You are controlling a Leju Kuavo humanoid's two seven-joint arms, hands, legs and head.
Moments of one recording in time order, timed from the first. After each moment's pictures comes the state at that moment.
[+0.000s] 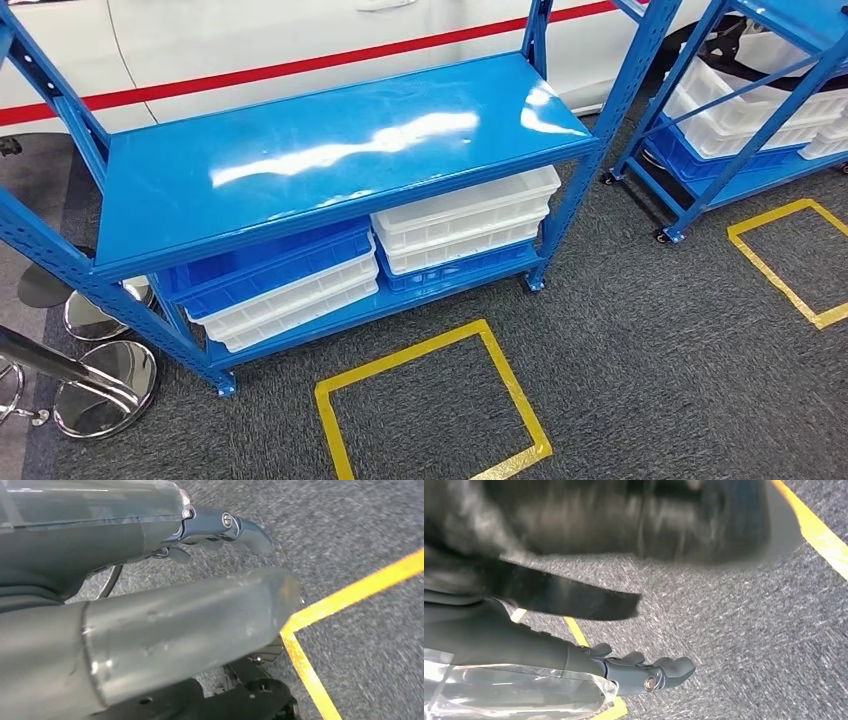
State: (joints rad) left arm -0.09 -0.22 1.21 -0.21 -1.02 0.07 -0.57; right arm -0.09 0.14 -1.14 -0.21 0.79 -0.34 -0.16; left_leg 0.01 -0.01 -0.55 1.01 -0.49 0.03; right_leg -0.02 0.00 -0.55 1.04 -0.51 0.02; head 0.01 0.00
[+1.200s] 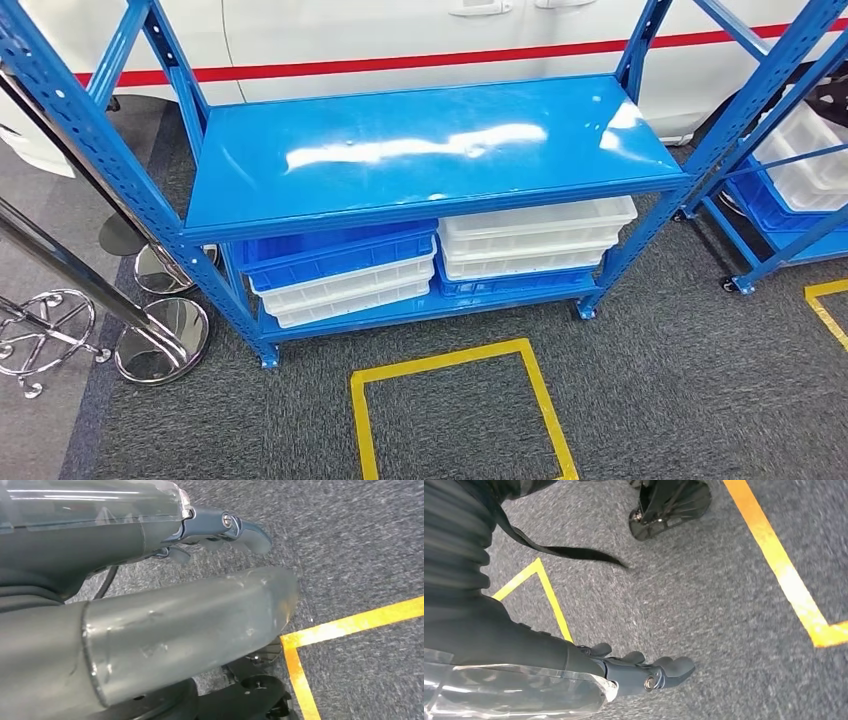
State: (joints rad) left arm -0.09 -0.23 1.21 -0.21 -1.03 0.08 -0.58; right arm -0.09 0.13 -1.14 -0.21 0.79 -0.35 -0.16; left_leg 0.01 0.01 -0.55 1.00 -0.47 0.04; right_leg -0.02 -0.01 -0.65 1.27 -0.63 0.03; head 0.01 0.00
